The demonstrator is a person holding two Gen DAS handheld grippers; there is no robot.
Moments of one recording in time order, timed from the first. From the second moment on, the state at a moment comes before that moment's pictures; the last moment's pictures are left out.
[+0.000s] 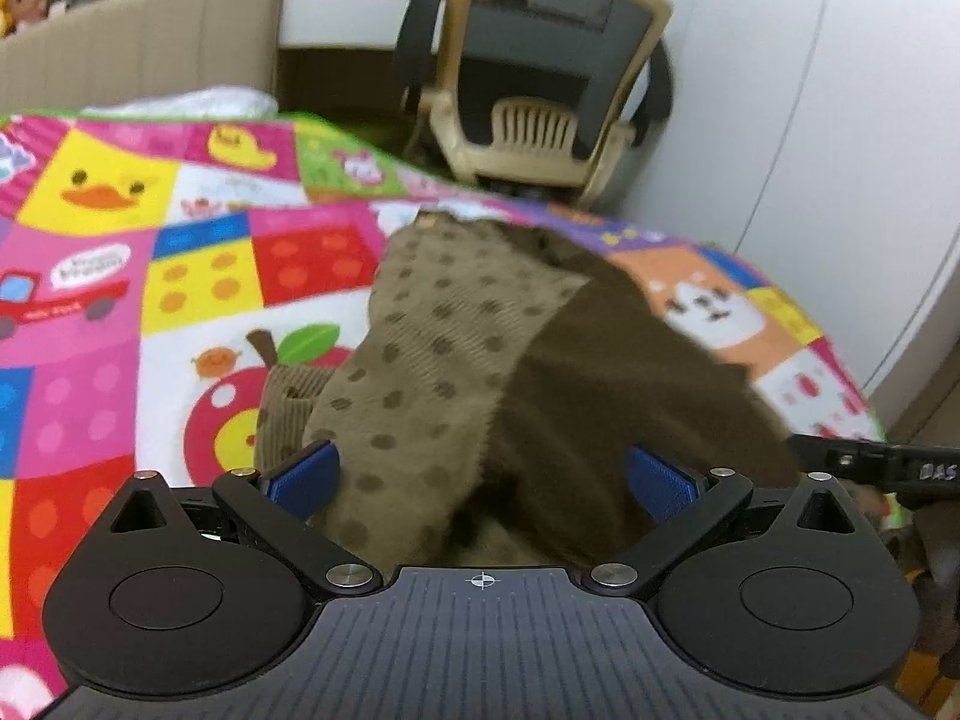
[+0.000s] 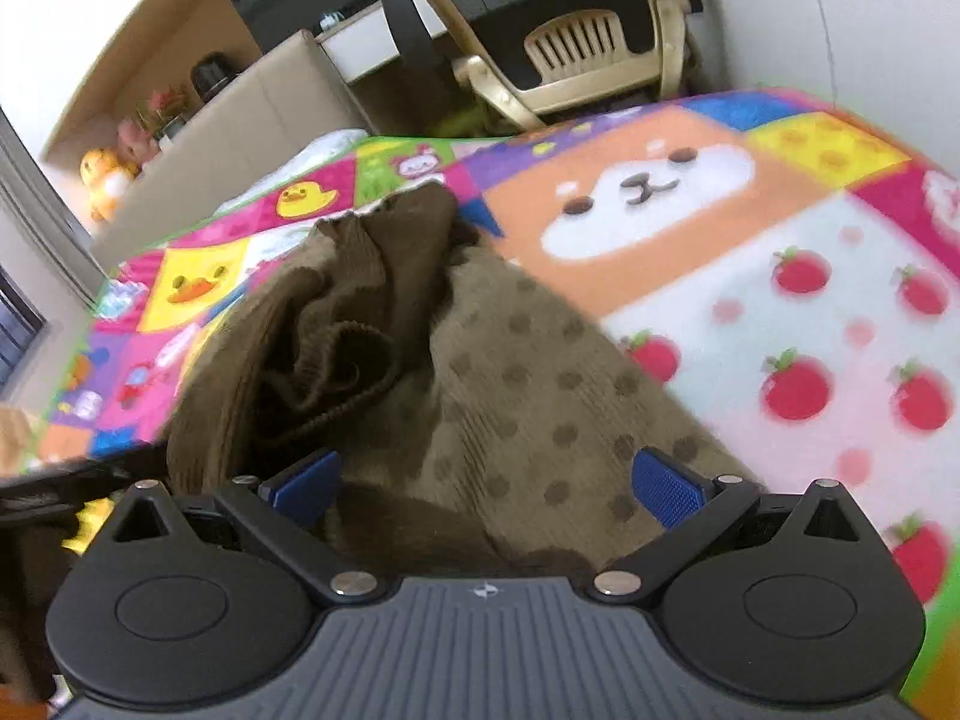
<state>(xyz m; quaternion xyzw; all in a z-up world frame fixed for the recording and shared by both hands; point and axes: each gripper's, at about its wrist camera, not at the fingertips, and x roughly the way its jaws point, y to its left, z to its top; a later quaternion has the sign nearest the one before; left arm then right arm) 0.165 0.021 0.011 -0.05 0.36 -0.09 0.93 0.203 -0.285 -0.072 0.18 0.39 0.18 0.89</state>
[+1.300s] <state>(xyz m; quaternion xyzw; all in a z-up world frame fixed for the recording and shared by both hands) 0.158 -0.081 -0.035 -0.12 0.43 -0.26 0.85 0.238 -0.283 -0.026 0.09 0.28 0.20 0.93</state>
